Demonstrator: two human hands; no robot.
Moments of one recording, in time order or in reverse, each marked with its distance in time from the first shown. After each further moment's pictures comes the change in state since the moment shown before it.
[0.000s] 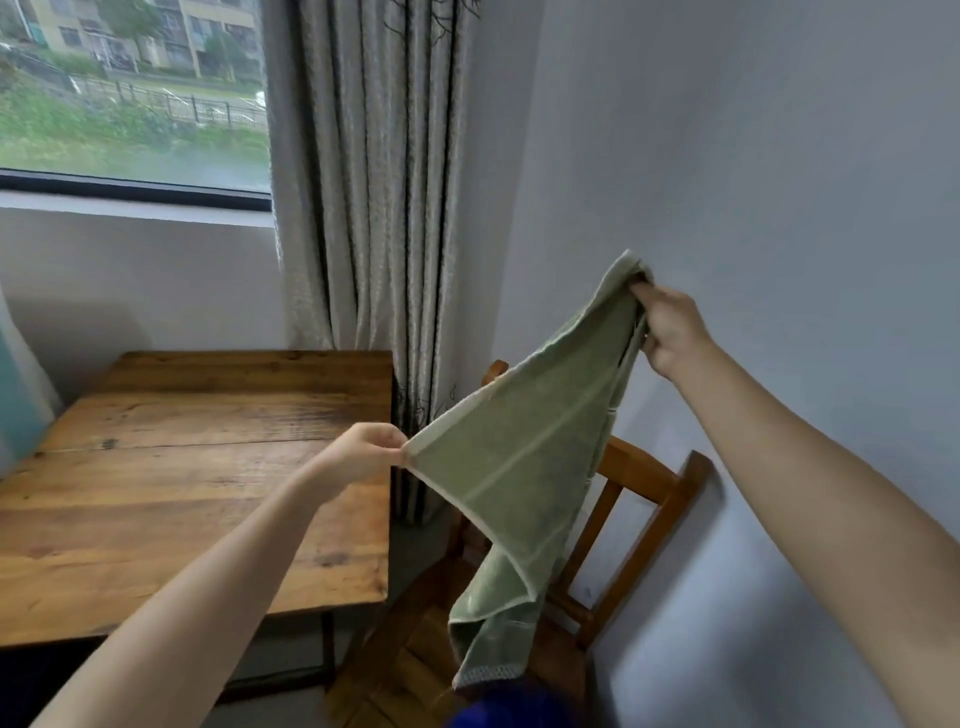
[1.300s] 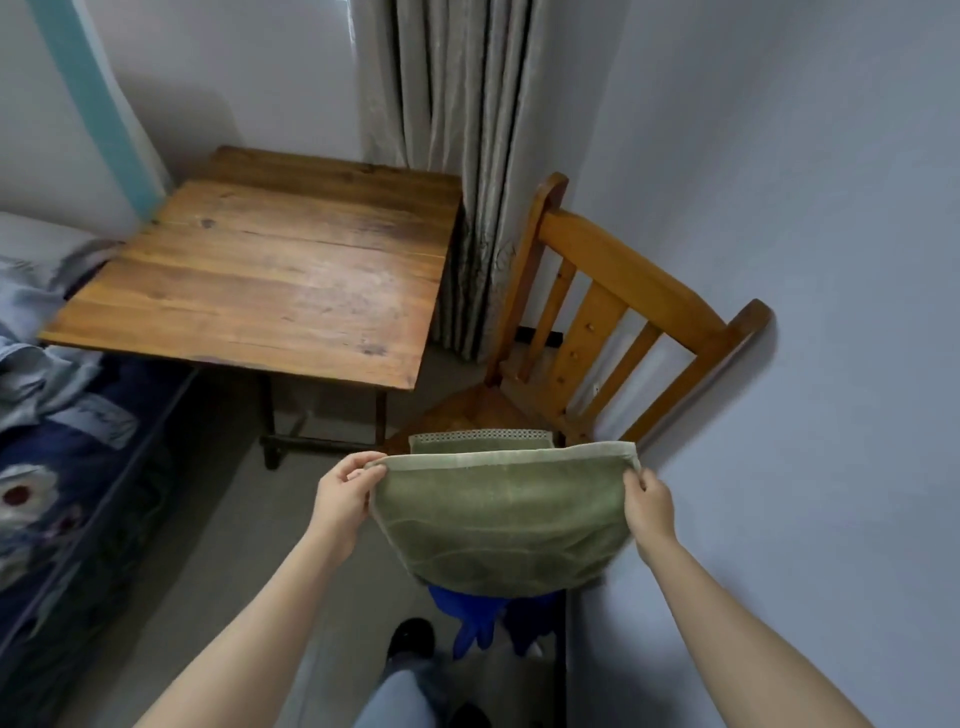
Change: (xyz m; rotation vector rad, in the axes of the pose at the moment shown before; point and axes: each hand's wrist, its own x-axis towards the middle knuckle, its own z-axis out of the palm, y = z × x) left_hand -0.184 -0.150 0.184 -0.626 0.600 -0.424; right_hand -0.172 0.310 -0.167 -0.654 -0.104 0.419
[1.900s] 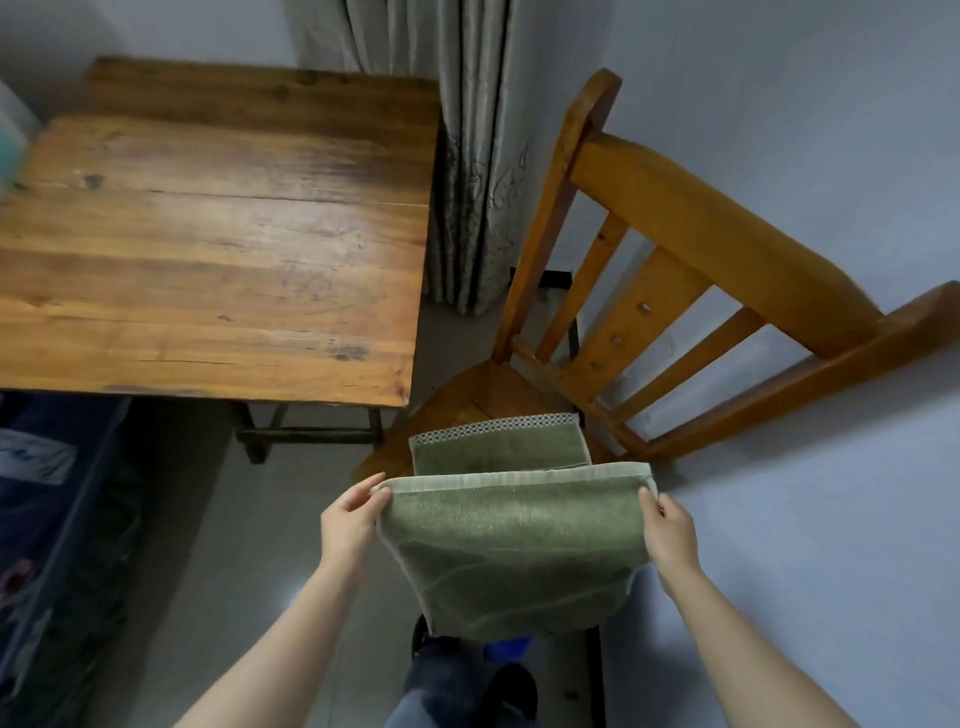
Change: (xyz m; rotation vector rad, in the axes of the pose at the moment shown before) left_hand 0.131 -0.046 0.014 0.084 0.110 -0.225; right_hand 0.068 0.037 0.075 -0.061 0.004 0.247
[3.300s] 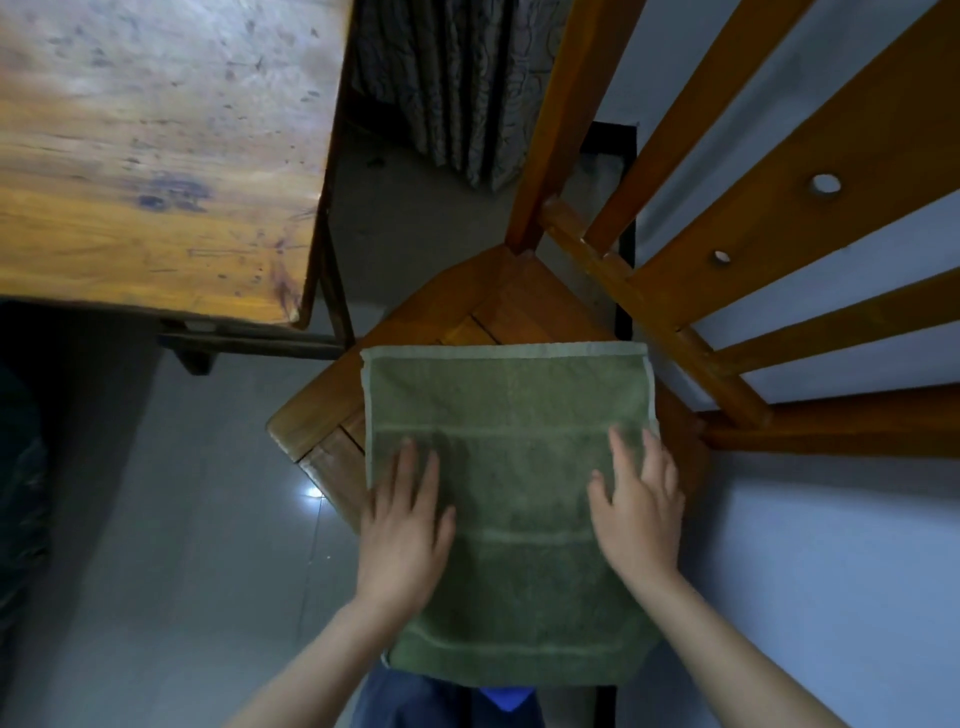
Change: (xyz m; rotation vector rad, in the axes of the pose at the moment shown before) left_hand 0.101 -0.162 0.097 1.232 -0.185 0.429; right_hand 0.110 0.078 0.136 -0.779 -0.082 -0.405
